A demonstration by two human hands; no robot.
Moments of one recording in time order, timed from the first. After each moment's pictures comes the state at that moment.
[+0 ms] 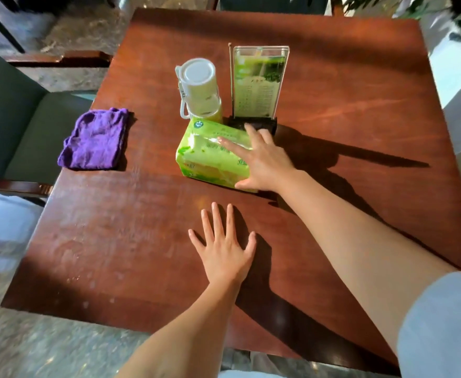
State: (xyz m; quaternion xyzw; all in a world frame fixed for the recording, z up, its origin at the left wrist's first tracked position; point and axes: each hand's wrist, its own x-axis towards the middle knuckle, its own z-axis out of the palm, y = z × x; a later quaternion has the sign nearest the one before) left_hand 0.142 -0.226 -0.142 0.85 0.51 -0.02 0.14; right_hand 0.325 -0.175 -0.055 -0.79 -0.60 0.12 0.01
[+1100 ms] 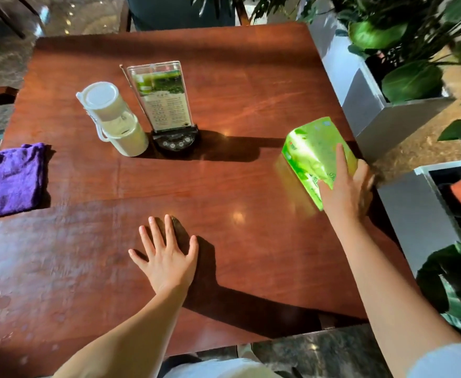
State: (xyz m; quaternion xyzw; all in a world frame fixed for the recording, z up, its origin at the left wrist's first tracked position) left_hand 0.143 -0.229 -0.139 0.85 0.51 -0.04 0.13; right_hand 0.401 -0.418 -0.072 -0.98 -0.11 -0.05 0.16
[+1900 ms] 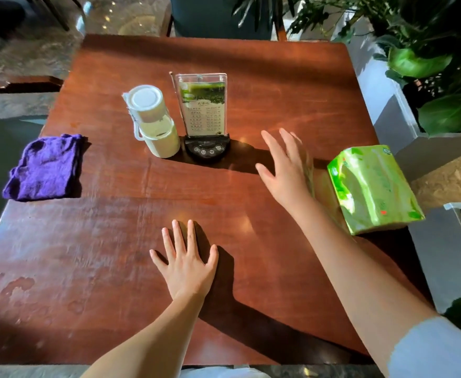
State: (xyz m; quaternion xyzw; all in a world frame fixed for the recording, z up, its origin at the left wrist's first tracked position) left_hand 0.142 -0.226 -0.138 0.85 0.51 -0.05 0.12; right_hand 0.374 -0.270 -0.040 -0.89 -0.40 -0.01 0.24
